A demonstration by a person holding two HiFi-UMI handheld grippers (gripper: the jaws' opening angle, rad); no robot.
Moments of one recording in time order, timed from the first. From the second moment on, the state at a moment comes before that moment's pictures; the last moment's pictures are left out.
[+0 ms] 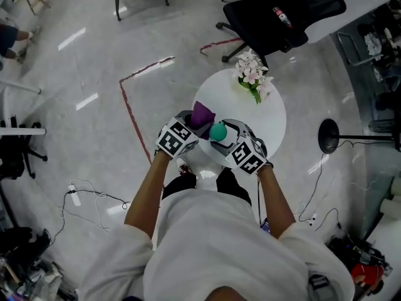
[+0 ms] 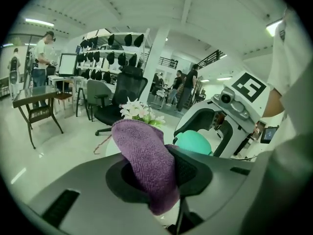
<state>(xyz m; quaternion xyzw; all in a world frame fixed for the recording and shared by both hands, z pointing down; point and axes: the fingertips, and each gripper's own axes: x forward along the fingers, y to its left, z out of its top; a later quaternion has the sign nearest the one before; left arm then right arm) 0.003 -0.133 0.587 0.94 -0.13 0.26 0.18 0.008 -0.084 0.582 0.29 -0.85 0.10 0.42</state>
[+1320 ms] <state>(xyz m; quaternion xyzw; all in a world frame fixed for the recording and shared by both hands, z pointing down) 0.022 -0.147 0.750 0.90 -0.13 0.31 0.29 0.012 -0.087 0.586 0.33 -0.84 0.11 0.42</state>
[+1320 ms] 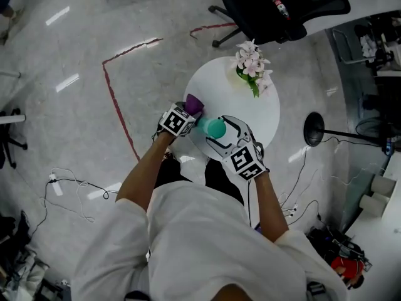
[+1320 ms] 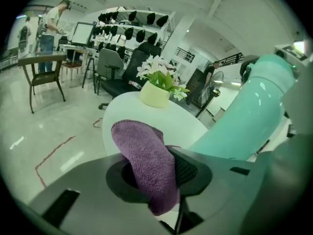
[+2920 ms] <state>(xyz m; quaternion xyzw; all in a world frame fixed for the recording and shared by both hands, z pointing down) -0.034 -0.050 0.534 0.80 -0.52 0.13 0.26 0.031 -0.080 0.574 0.02 -0.93 0.05 0.36</state>
